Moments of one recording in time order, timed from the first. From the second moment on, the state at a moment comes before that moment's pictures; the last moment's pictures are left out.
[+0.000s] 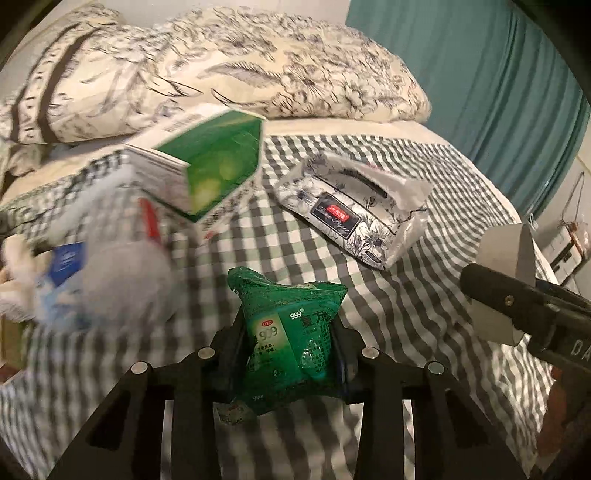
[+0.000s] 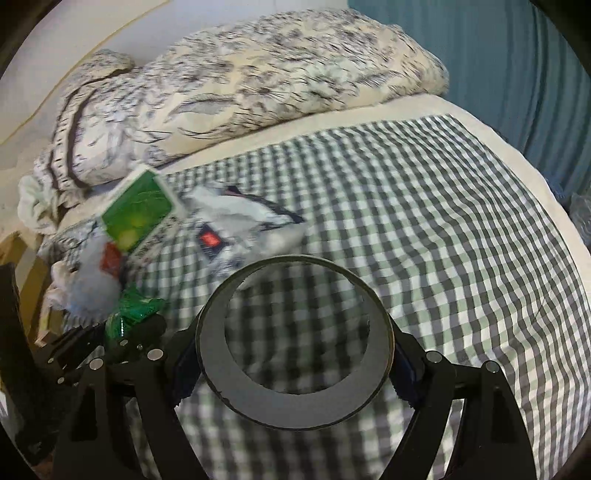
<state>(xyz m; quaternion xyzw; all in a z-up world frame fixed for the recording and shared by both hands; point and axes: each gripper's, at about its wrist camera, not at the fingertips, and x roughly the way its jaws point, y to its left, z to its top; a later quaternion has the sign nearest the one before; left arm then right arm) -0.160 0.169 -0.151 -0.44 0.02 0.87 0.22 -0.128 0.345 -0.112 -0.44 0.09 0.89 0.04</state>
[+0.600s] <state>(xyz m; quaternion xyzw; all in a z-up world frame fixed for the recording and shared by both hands) -0.095 0.049 -0.057 -0.40 -0.01 0.91 0.11 -0.060 0.244 -0.040 -0.38 0.05 0.92 -0.06</state>
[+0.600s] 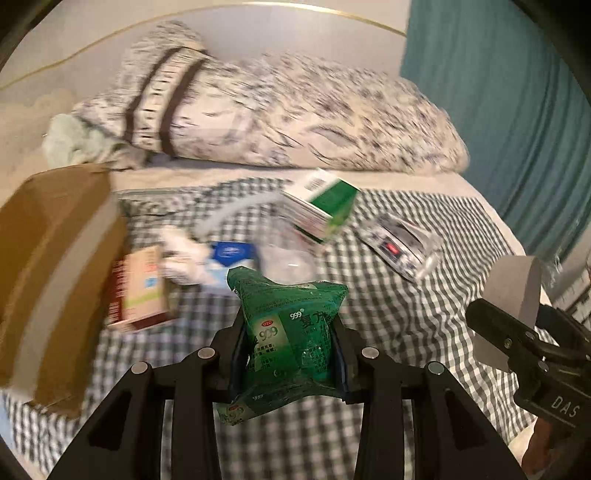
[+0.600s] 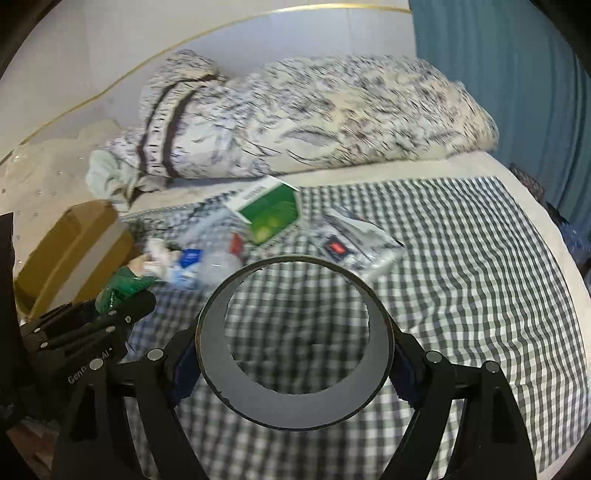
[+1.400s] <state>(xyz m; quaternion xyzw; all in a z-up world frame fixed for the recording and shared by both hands) -0.033 -0.147 0.011 -0.37 -0.04 0.93 -0.02 -0.016 0.053 0.018 -0.34 0.03 0.91 -0.22</state>
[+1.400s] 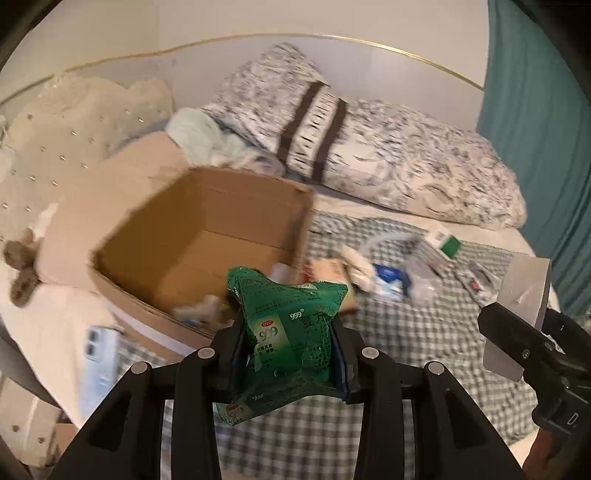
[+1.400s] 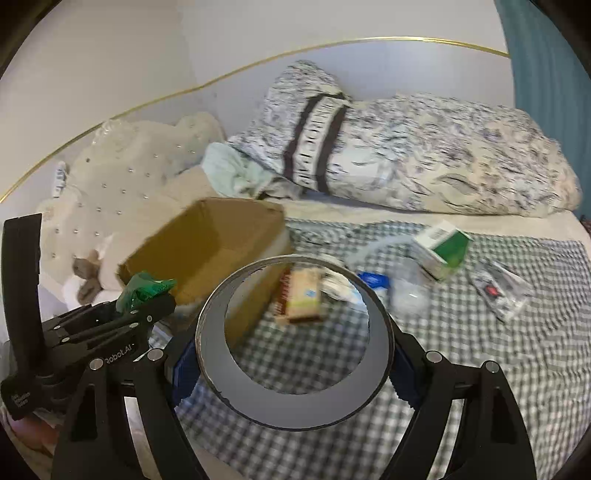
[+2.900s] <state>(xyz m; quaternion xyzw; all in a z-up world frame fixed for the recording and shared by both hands) -0.122 -0.242 -0.036 -0.38 -0.08 0.92 -0.04 -0.161 -0.130 -0.030 -0.38 -0.01 0.88 -0.29</state>
